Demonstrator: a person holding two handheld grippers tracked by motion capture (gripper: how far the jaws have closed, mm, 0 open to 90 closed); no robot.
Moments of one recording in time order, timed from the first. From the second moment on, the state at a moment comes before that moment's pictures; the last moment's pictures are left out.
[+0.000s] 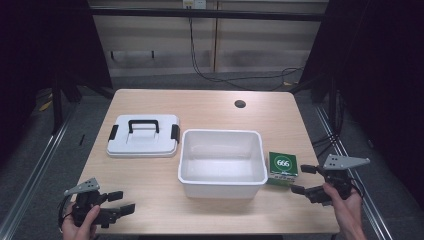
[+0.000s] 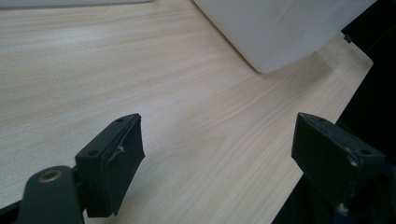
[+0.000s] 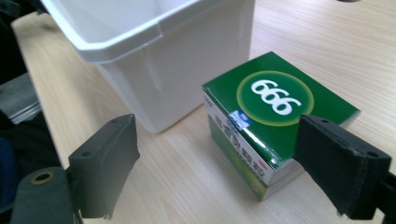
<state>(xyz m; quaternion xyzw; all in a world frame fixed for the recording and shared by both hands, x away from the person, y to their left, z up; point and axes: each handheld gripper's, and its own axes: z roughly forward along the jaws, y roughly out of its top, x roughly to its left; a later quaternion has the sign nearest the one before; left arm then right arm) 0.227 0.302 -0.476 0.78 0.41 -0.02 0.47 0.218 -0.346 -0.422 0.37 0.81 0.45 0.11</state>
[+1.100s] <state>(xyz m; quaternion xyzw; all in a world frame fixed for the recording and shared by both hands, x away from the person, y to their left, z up) 0.225 0.301 -0.475 0.78 0.41 -0.02 0.47 0.279 -0.314 -0.365 0.26 0.91 0.31 0.09</state>
